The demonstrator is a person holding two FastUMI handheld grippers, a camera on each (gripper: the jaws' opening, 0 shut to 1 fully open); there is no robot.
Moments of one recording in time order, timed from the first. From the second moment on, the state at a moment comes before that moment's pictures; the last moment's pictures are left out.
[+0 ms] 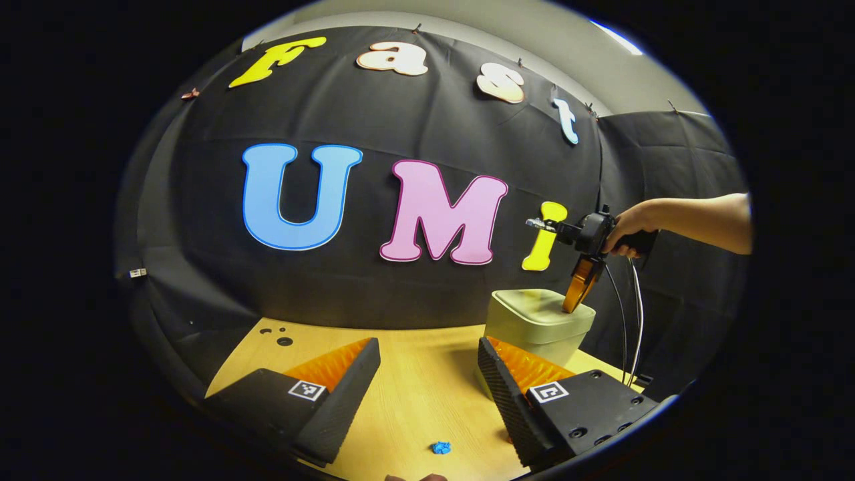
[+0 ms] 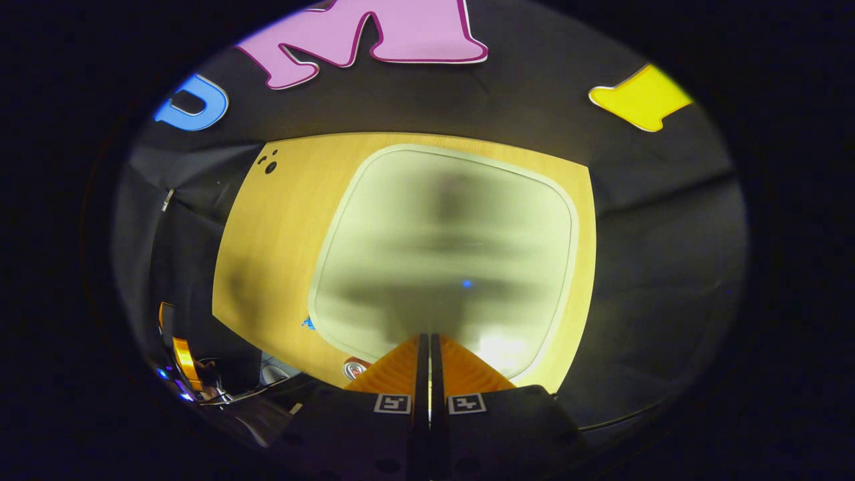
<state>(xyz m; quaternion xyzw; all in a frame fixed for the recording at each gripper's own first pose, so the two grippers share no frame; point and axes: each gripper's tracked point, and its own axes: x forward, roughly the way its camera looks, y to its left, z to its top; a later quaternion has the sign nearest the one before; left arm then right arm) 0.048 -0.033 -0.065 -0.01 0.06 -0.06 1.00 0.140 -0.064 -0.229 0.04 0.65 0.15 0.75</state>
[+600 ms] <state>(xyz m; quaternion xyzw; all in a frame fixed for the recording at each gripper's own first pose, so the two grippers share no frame) 0.049 -0.050 -0.062 -0.01 0.05 -0.08 1.00 0.155 -0.061 -0.148 0.13 0.45 0.13 0.87</state>
